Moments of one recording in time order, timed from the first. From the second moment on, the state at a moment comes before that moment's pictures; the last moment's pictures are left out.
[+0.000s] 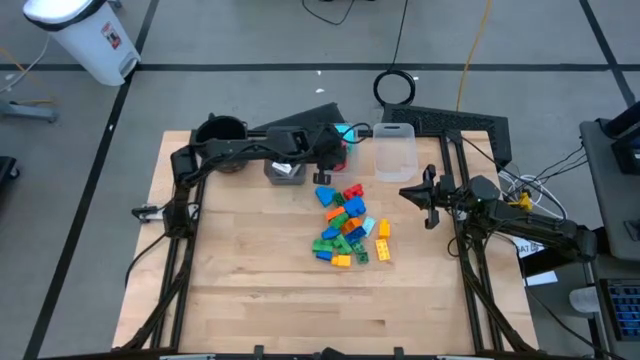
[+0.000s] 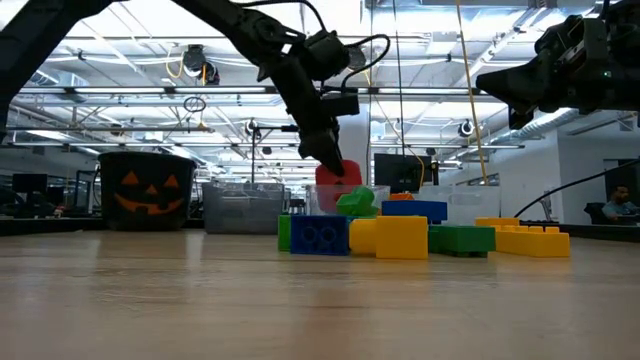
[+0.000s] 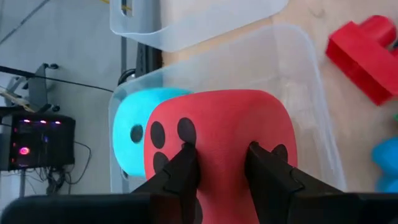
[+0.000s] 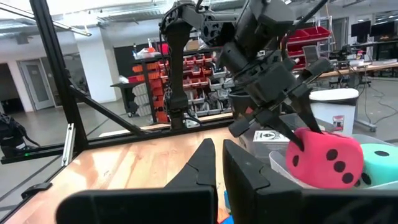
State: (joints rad) left arm 0.36 2.01 1.59 -0.40 -0.21 0.67; right arm -0.38 0.22 0.02 0.35 -0.29 0.17
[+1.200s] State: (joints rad) left arm 0.16 1.10 1.46 -0.91 0.16 0.22; right arm -0.38 0.22 0.02 0.35 -0.29 0.17
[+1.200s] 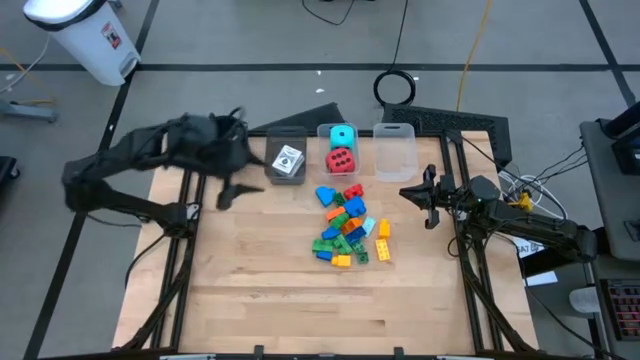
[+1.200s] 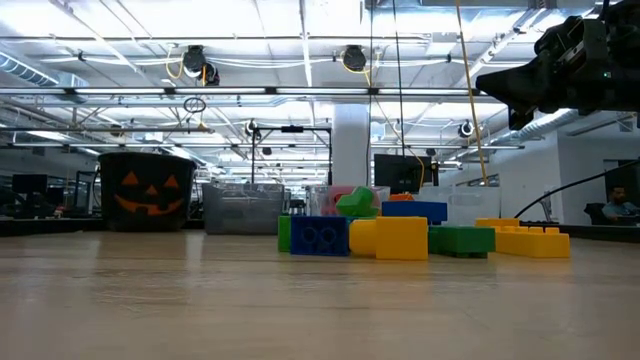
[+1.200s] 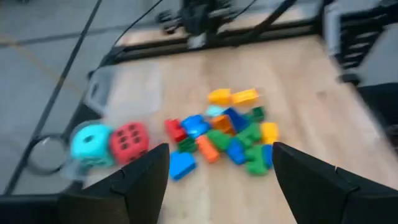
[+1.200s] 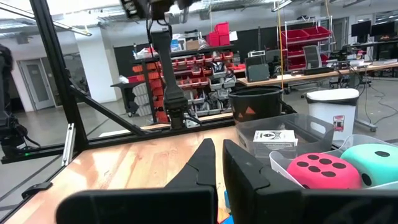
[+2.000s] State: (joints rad) left arm 0.02 0.26 0.35 -0.20 -0.32 -0.07; right arm -0.38 0.22 0.02 0.35 -0.29 0.17
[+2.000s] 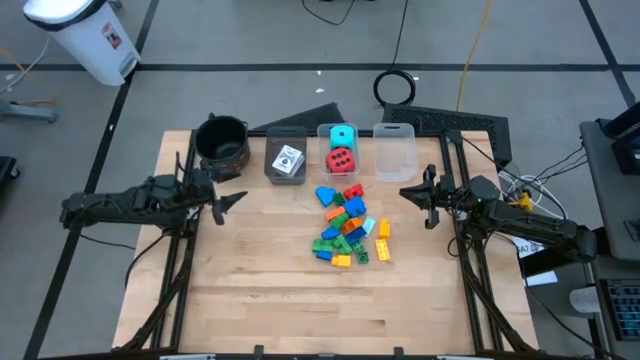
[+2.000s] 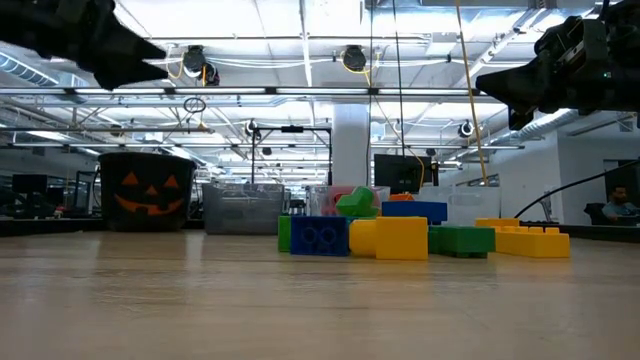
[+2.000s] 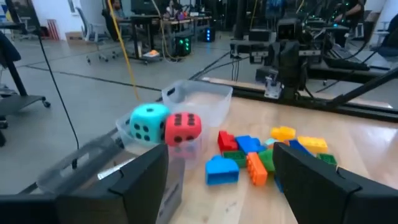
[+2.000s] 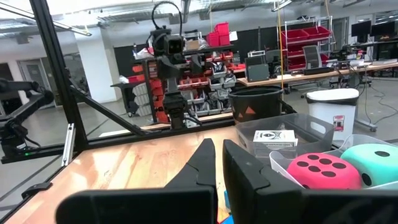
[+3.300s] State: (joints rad) left arm 0.02 0.02 0.02 0.10 -0.37 -0.07; right arm -0.38 0.22 0.02 0.36 -0.29 0.21
